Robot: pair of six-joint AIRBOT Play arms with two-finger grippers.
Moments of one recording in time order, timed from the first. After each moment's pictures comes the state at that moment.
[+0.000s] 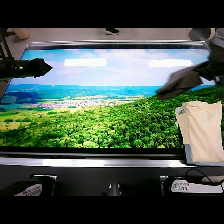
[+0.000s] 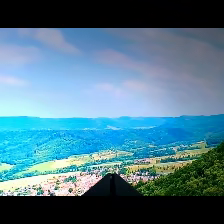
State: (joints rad) left arm 0.01 -1.24 1.49 1.04 -1.02 -1.44; right arm -0.51 -1.51 1.83 -0.78 1.49 1.72
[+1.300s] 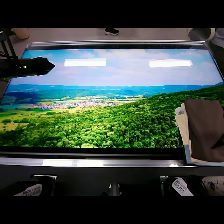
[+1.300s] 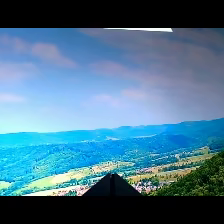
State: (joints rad) left arm -0.02 -1.26 1.48 1.04 -0.96 -1.39; right arm -0.85 -1.09 1.10 -1.57 1.78 1.70
